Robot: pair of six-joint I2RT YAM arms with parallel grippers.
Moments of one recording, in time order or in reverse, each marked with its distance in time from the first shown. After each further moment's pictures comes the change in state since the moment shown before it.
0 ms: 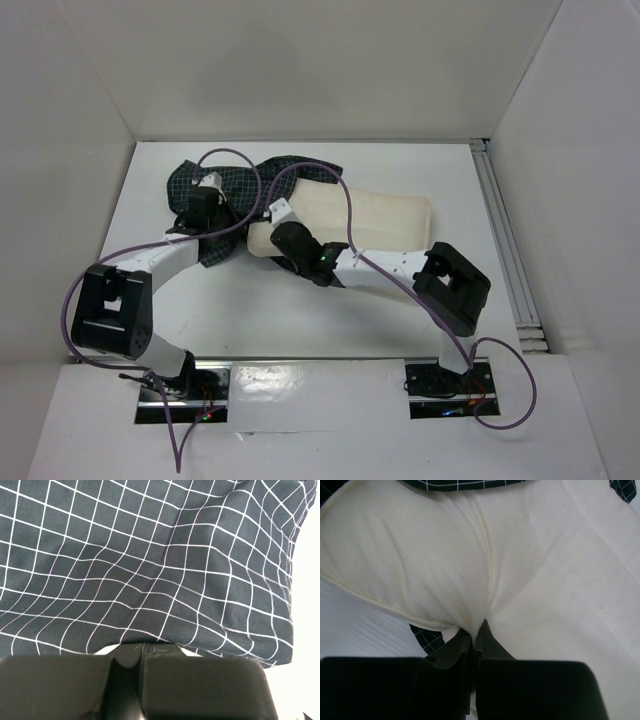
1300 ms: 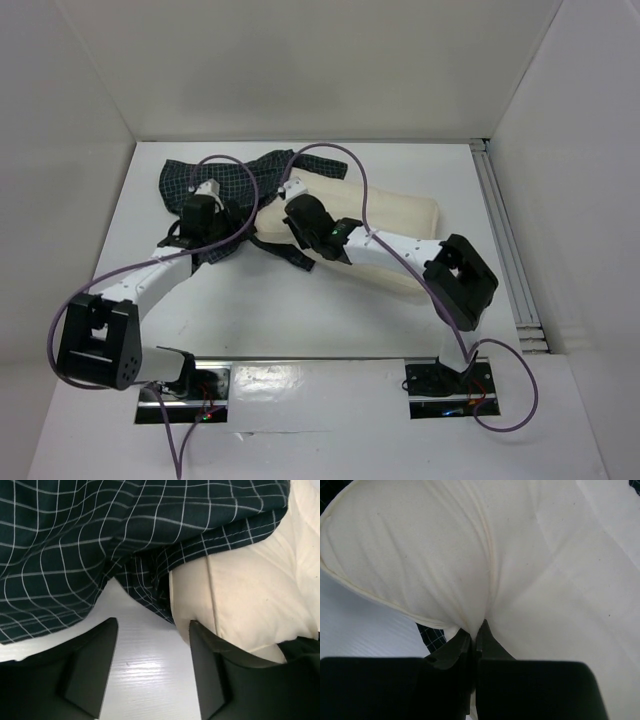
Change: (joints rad) left arm -0.026 -0.177 -0.078 -0.103 0.003 -0.009; right arm -0.140 -0.001 0.112 -0.143 -0.182 0.040
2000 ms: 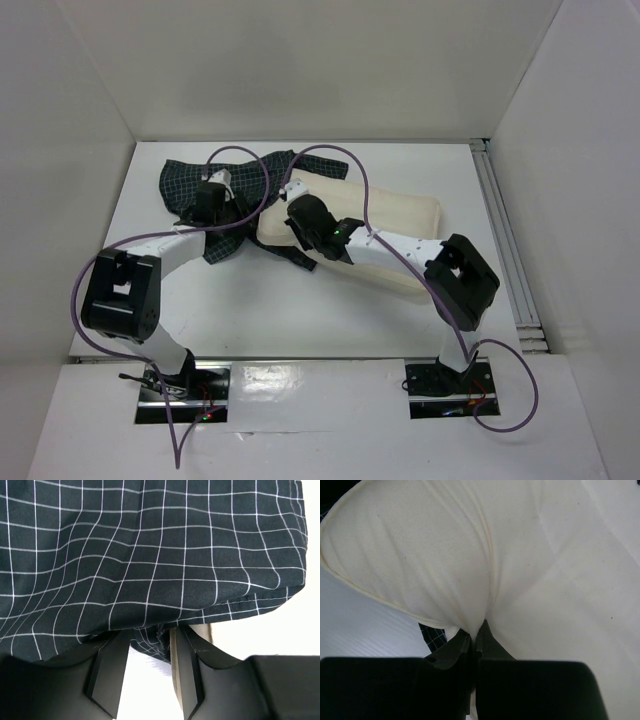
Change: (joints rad) left arm 0.007 0.281 0.142 0.118 0.034 0.048; right arm -0.013 -0.017 -0.031 -0.002 -0.034 -0.023
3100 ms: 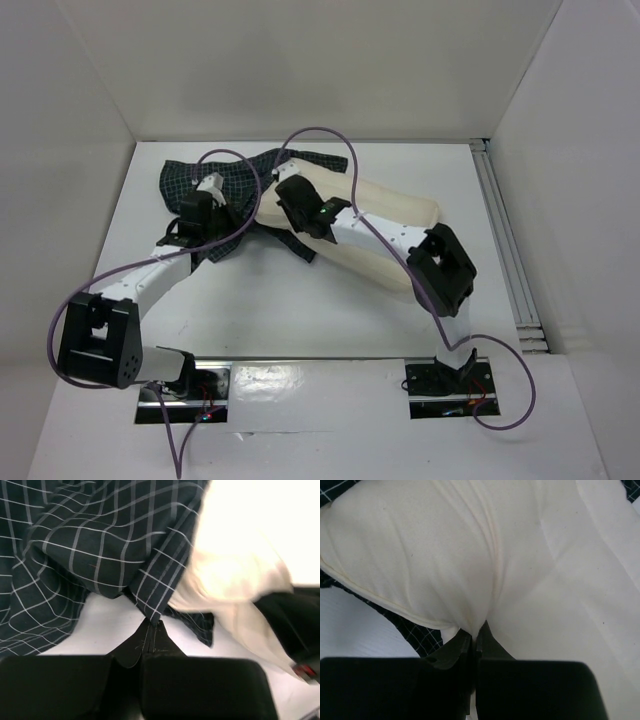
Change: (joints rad) left arm 0.006 -0.266 -0.122 -0.040 0.056 0.000; right arm -0.032 0.117 0.222 -0.127 0.048 0.026
